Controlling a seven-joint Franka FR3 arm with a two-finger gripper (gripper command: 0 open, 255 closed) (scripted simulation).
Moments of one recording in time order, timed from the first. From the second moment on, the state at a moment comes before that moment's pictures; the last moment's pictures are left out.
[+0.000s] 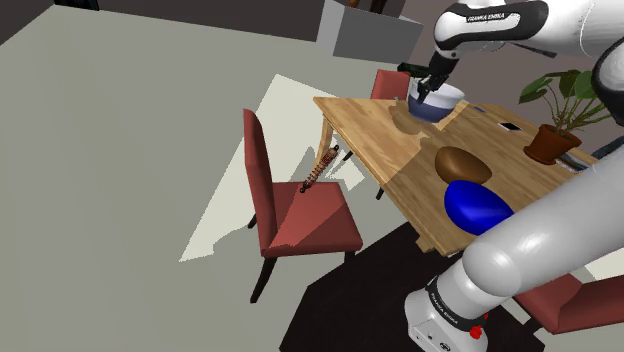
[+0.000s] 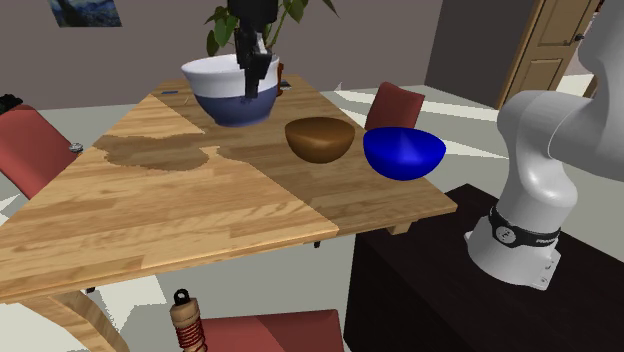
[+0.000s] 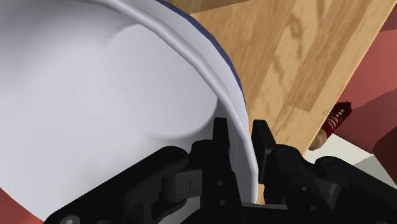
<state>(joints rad) -0.18 -0.11 -0.37 -1.94 -0.19 2.03 -0.46</state>
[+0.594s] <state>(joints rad) -0.22 -0.49 -0.32 -2.26 -0.31 1.98 -0.40</state>
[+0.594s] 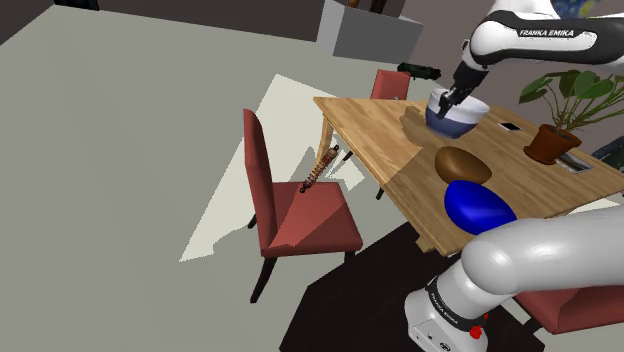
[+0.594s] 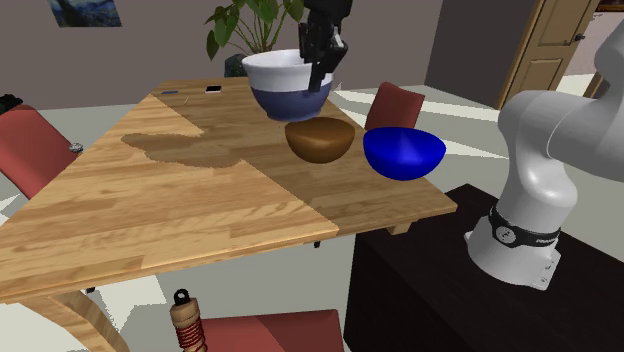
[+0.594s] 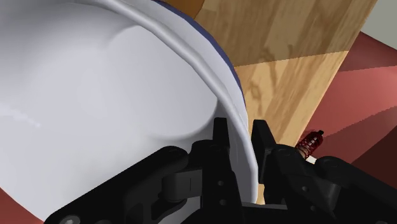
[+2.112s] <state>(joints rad) -0.41 -1.41 -0.23 -2.68 -0.36 1.49 -0.52</state>
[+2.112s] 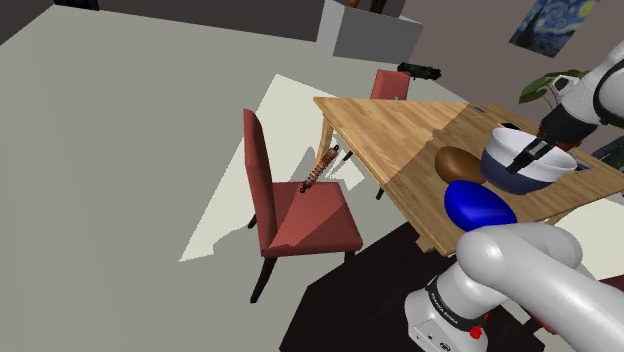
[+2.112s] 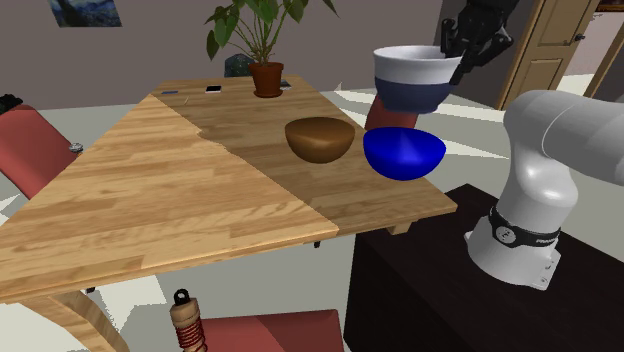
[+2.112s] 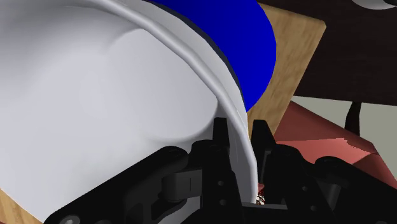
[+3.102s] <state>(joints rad) -0.46 -1.55 -0.29 -2.91 -0.43 1.57 -0.51</state>
